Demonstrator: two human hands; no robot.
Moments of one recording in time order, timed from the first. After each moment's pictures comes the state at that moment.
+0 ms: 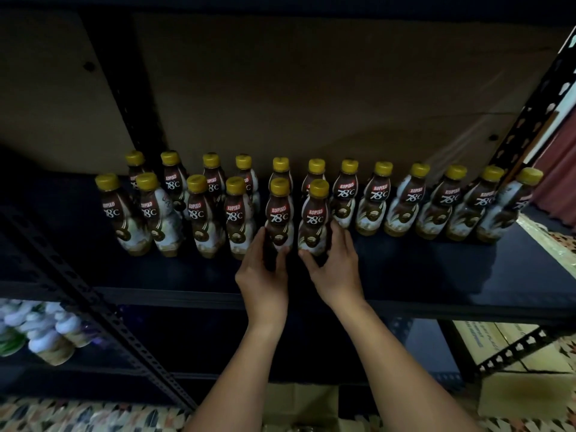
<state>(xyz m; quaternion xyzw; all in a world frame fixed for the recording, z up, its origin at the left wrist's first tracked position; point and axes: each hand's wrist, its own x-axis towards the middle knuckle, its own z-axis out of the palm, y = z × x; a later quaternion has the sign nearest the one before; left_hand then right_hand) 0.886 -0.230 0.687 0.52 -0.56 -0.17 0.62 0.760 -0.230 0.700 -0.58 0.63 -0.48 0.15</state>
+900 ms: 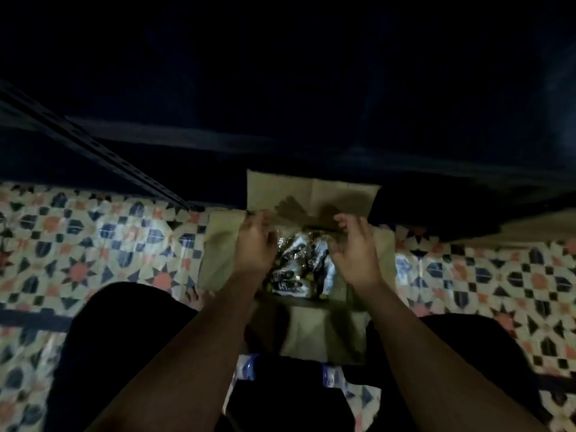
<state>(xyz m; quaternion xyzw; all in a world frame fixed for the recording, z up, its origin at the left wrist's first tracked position) 0.958 -0.107 0.105 0.70 -0.60 -0.34 0.18 0.753 -0.069 0.122 -0.59 0.73 -0.23 0.27</state>
